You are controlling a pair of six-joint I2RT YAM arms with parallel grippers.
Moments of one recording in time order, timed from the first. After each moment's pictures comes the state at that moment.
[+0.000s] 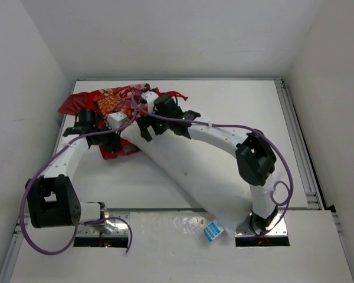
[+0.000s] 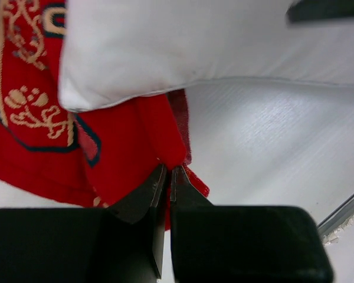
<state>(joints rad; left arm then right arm) 0.08 1.30 0.90 -0.68 0.56 0.65 0.81 1.99 1.62 -0.24 -0.08 0.06</state>
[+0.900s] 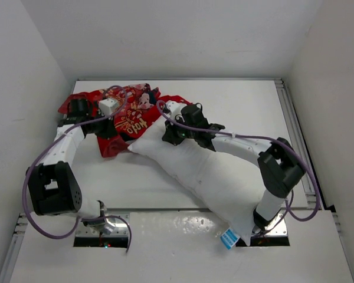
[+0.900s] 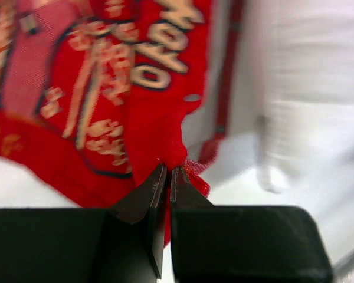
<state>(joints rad) 0.17 1.43 1.03 -0.58 0.58 0.54 0.72 1.71 1.11 0.05 -0.31 0.07</state>
